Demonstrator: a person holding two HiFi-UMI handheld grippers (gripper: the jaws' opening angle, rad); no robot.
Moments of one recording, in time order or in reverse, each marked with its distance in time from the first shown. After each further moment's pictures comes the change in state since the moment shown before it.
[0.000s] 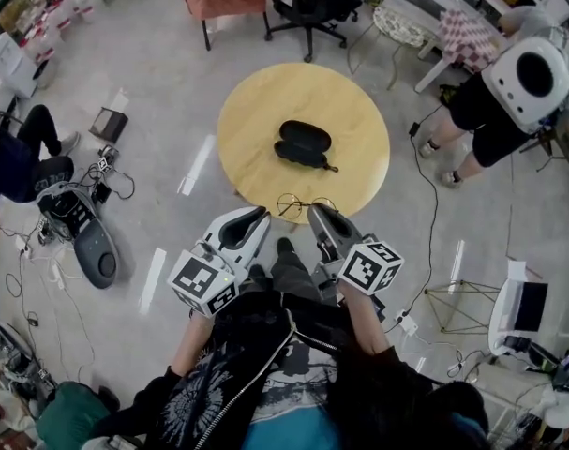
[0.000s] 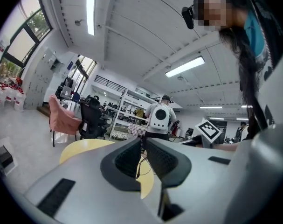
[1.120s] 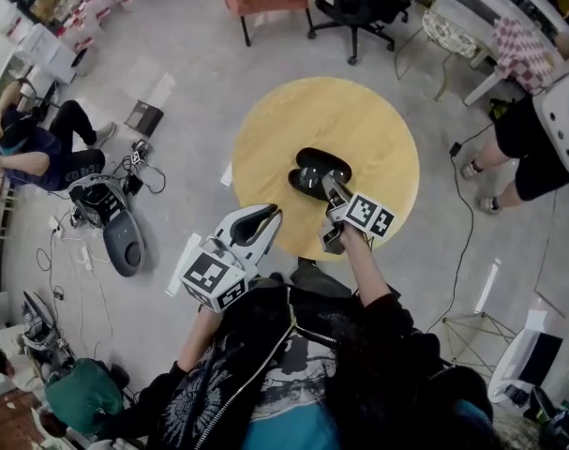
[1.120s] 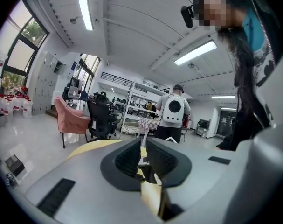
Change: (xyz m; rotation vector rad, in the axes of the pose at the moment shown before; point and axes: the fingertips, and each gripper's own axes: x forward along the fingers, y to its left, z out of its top) left arm 0.104 0.072 0.015 0.033 0.098 0.130; right arm 0.168 -0.204 0.036 0.298 0.105 -0.116
